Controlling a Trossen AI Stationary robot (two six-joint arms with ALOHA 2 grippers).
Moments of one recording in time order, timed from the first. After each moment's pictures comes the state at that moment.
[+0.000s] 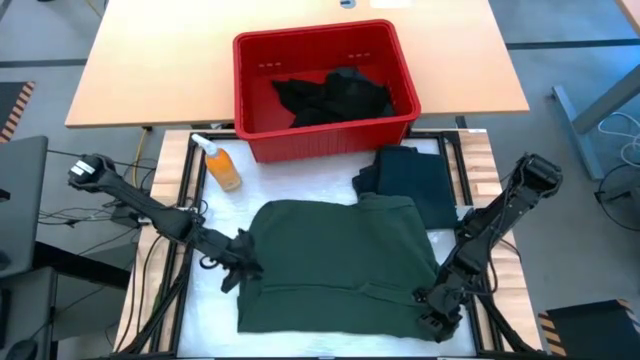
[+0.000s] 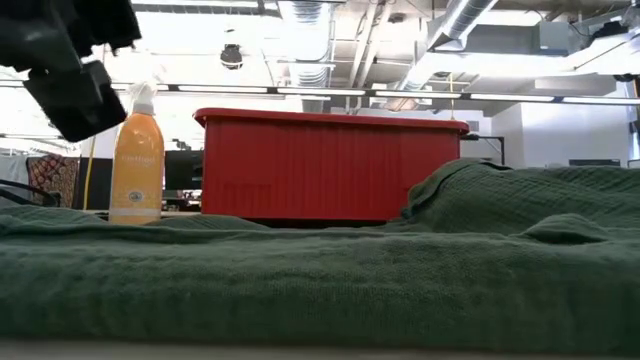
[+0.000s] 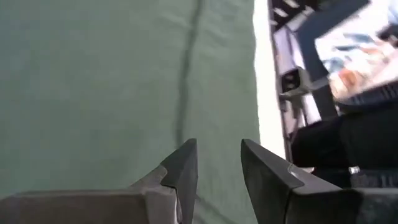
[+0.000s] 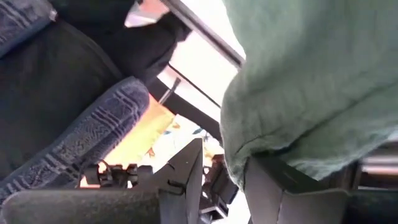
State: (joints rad) left arm -0.47 0.97 0.44 0.00 -0.01 -0.75; right arm 0.86 1.32 0.65 -0.05 -0.50 1.96
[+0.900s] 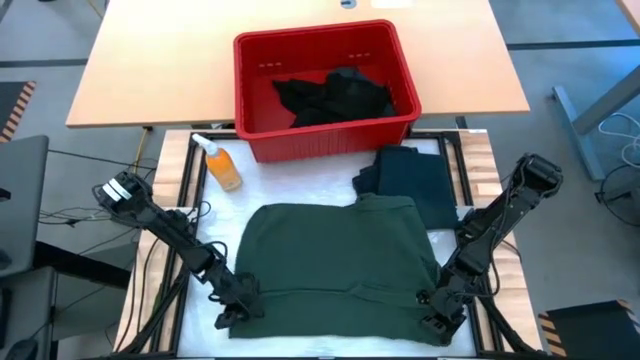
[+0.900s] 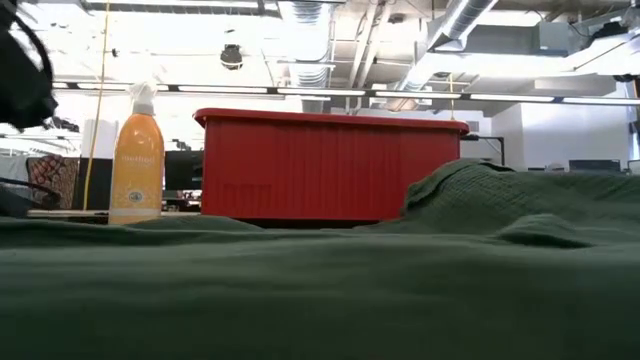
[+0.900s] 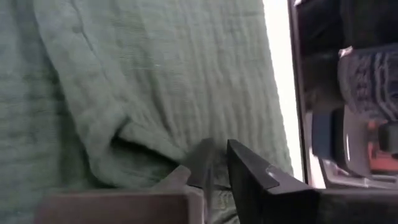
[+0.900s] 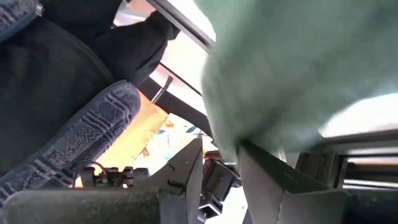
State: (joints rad) left arm -0.71 1.60 0.46 0.25 0.26 -0.89; right arm 0.87 1.32 0.65 -0.09 -0.53 1.97
